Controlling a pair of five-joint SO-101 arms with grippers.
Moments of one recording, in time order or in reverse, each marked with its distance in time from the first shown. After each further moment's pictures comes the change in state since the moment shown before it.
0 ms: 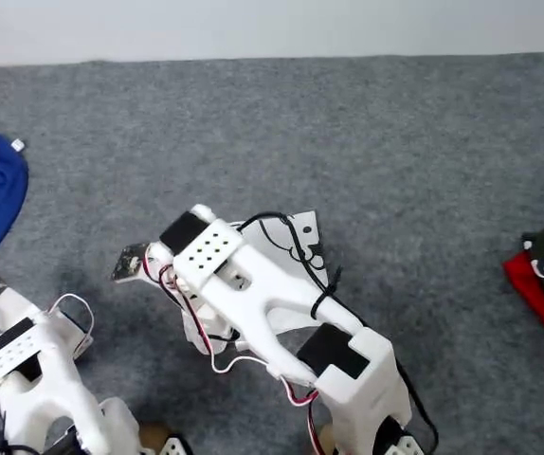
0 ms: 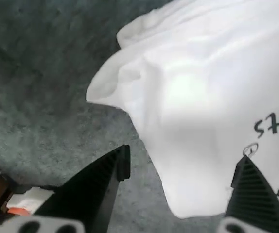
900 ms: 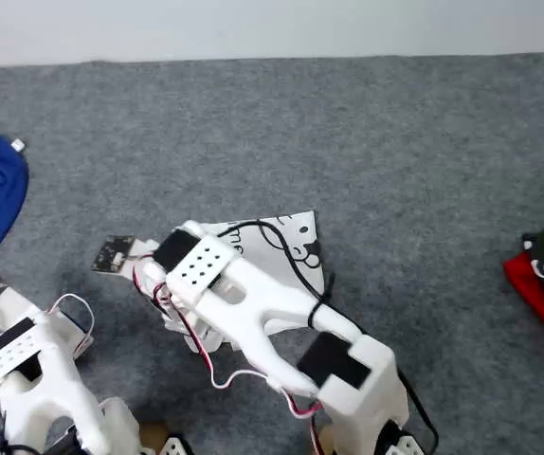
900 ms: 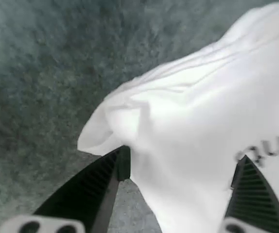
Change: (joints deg) left arm 0.0 0.0 0.0 0.0 0.0; right arm -3.3 -2.9 2.1 -11.1 -7.7
